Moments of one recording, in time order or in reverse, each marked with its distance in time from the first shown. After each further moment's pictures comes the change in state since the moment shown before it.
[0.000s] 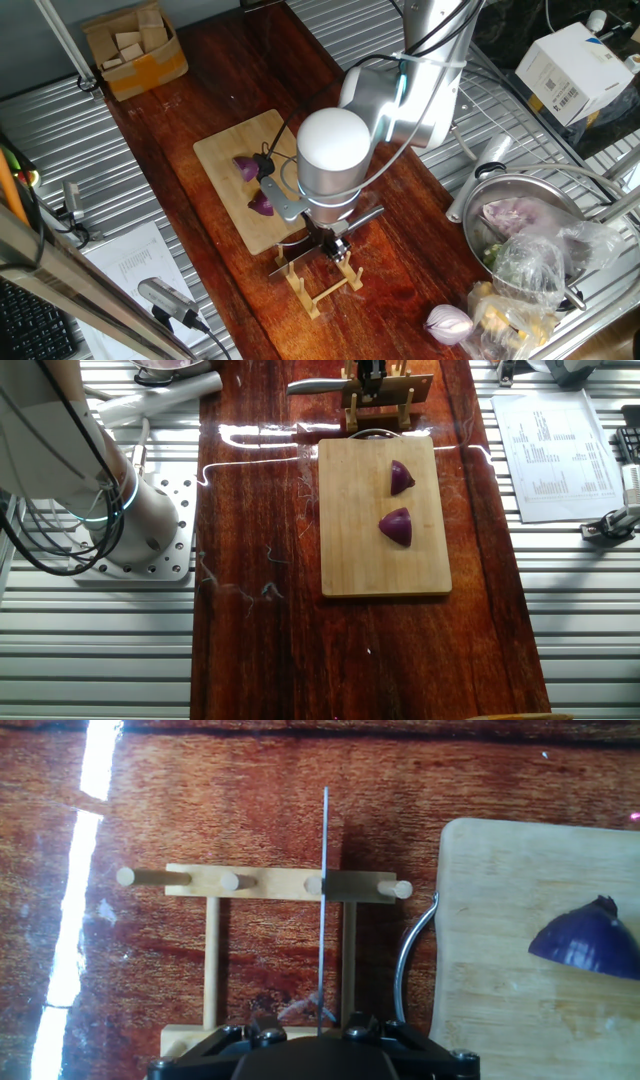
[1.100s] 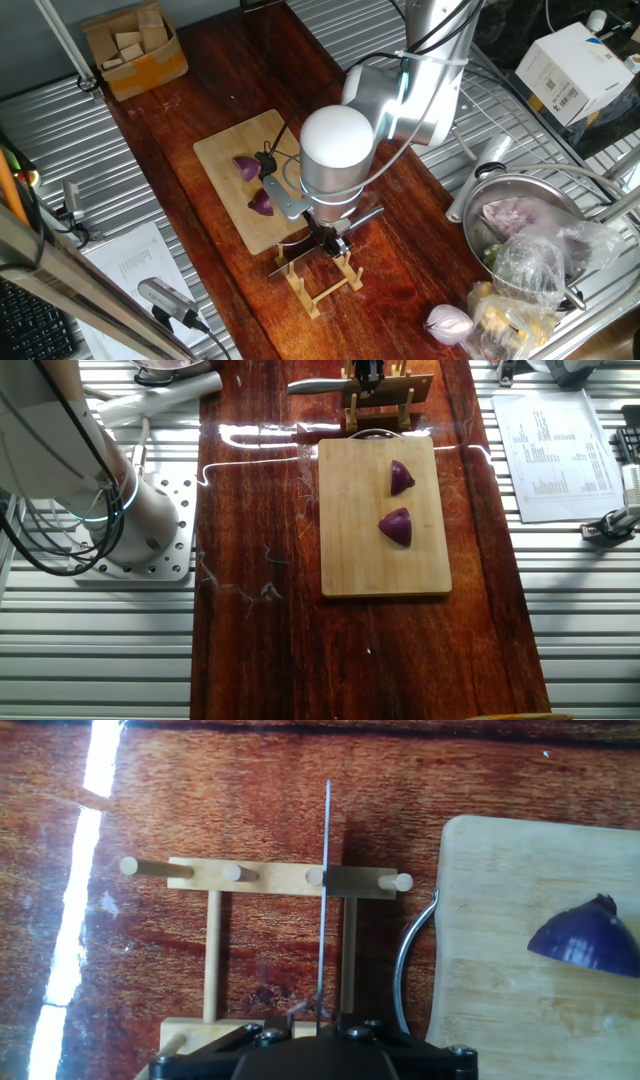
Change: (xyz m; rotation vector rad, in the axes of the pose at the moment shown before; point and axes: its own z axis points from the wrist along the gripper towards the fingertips) arm 0.002 0.000 0.000 -0.001 -0.007 -0.012
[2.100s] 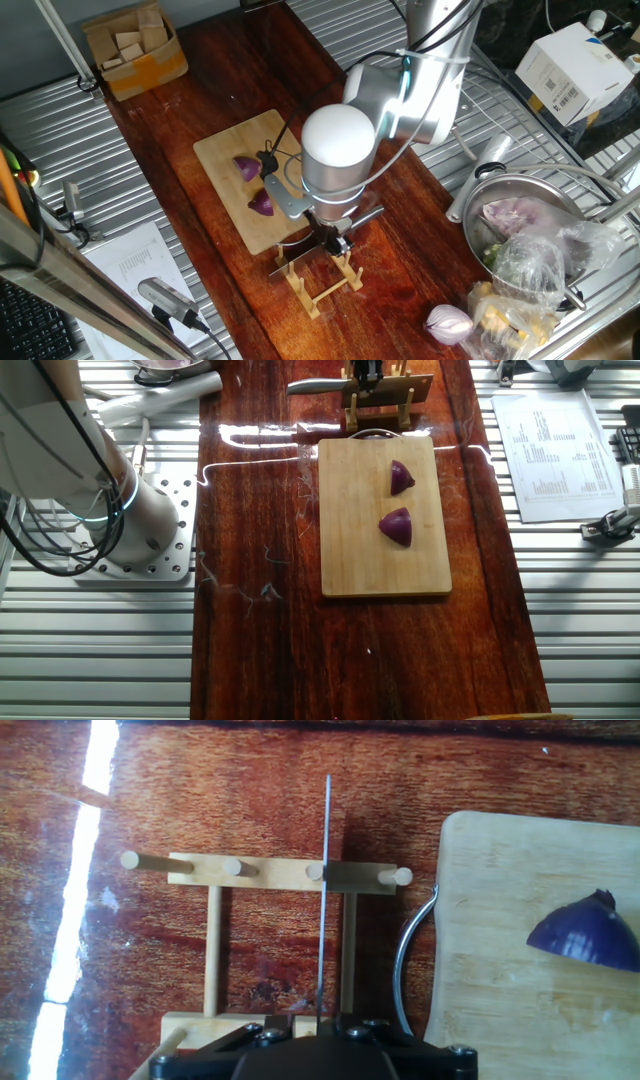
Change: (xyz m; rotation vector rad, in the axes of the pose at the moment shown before) arm 0.004 0.000 -0.001 -0.001 0.003 0.000
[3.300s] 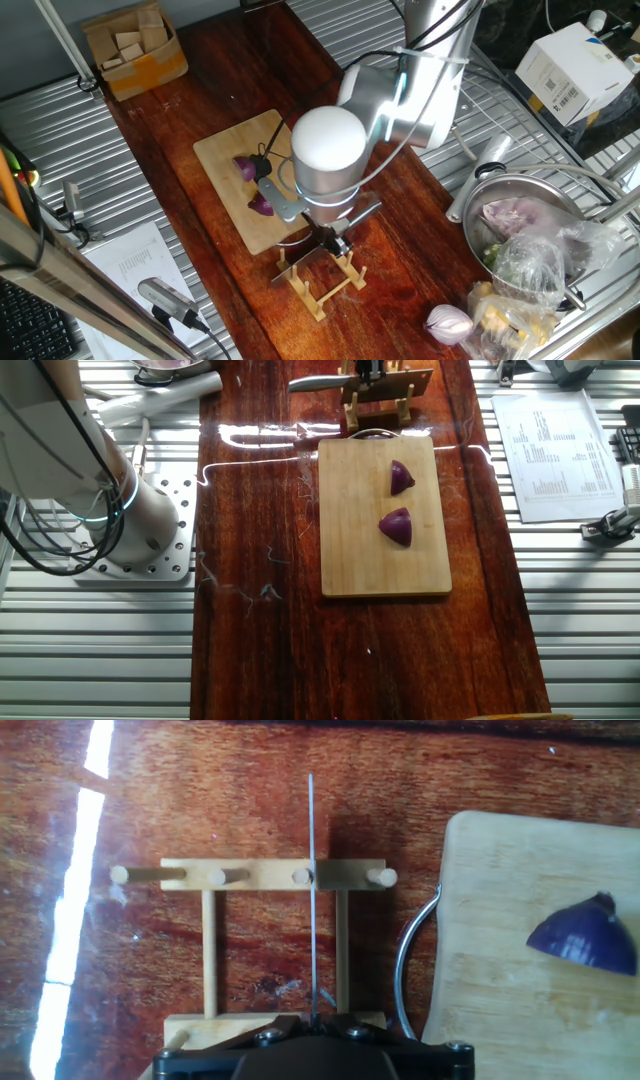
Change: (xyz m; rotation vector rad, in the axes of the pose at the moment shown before) arm -0.002 0.000 -0.024 -0.011 0.031 -0.030
